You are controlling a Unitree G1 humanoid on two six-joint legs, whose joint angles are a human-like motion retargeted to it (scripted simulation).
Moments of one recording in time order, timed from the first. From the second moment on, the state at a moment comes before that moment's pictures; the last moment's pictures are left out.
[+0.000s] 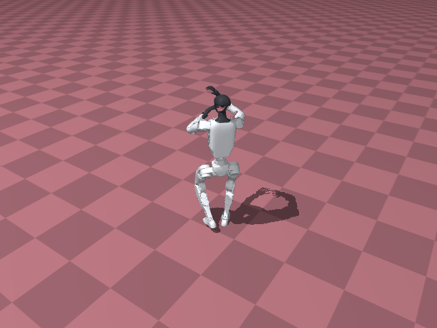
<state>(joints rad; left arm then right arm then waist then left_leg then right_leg) -1.00 0.48 -0.75 0.27 -0.08 -0.35 0.14 -1.40 -0.71 0.70 0.07 0.07 -0.33 -0.38 0.12 0.11 0.11 -0.54 0.22 0.21 1.44 -0.60 -0.02 -0.49 -0.08 -0.32 1.09 -0.63 0.01</state>
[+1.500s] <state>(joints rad) -0.05 0.19 -0.13 1.11 -0.56 -0.21 0.25 0.03 -0.40 0.10 1.12 0.47 -0.17 -0.33 -0.29 0.12 0.31 -0.25 0.12 0.36 1.24 -0.87 0.09 -0.34 0.03 -0.01 1.19 -0.82 0.03</state>
